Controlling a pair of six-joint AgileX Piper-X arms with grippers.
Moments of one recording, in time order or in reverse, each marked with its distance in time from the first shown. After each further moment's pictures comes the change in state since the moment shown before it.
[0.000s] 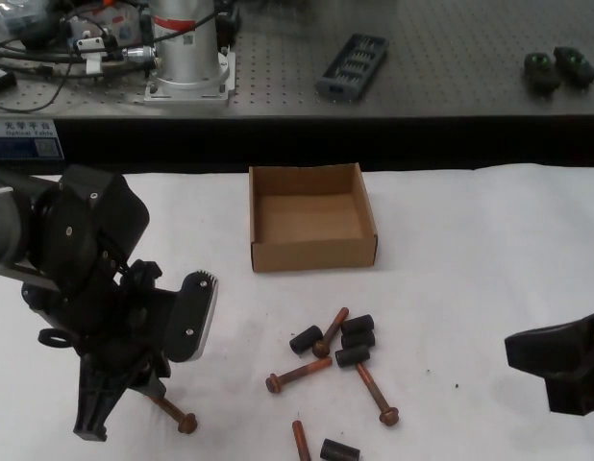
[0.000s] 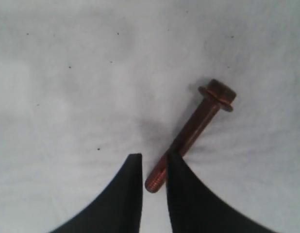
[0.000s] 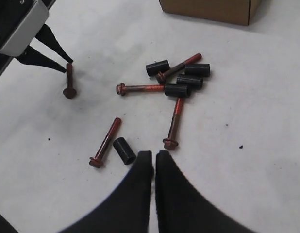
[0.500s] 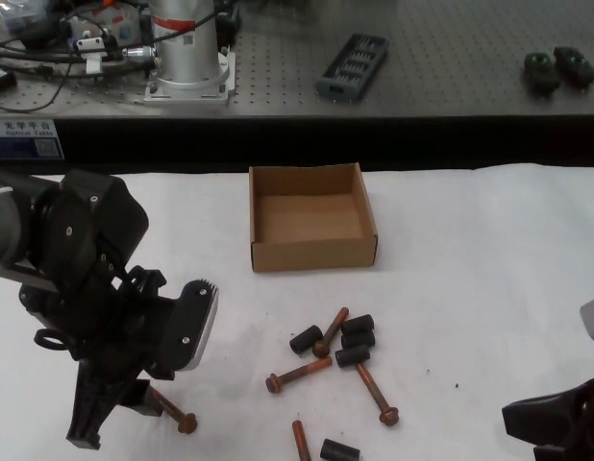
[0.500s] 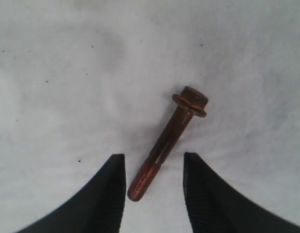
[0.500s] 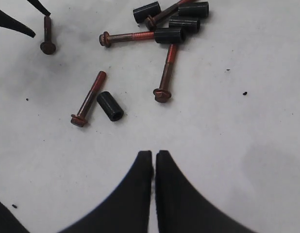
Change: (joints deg) left arm 0.0 0.0 0.0 2.5 1.9 2.8; right arm 0.0 0.1 5.2 -0.2 -0.2 0.0
